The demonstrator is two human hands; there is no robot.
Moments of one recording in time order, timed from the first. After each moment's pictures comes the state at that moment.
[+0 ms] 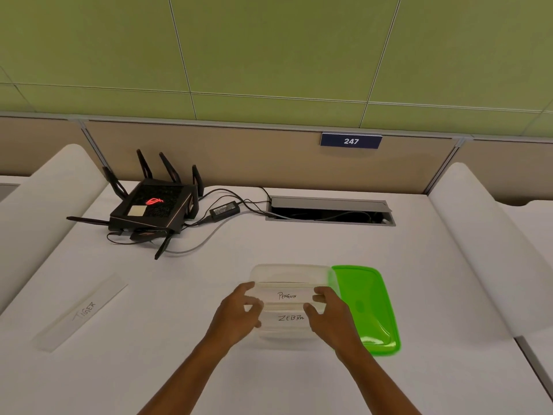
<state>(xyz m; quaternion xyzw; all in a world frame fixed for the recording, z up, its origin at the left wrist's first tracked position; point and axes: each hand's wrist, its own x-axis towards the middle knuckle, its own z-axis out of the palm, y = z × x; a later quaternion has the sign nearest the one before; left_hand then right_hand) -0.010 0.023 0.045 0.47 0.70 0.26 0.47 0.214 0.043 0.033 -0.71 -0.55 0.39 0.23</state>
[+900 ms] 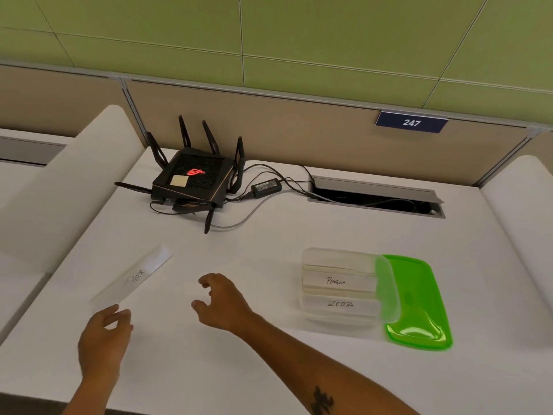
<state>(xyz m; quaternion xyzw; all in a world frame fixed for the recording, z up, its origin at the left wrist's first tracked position) -0.302 -0.099 -0.019 0.15 0.86 0.42 0.24 -0.102 0.021 0.003 -0.47 -0.73 0.49 0.08</state>
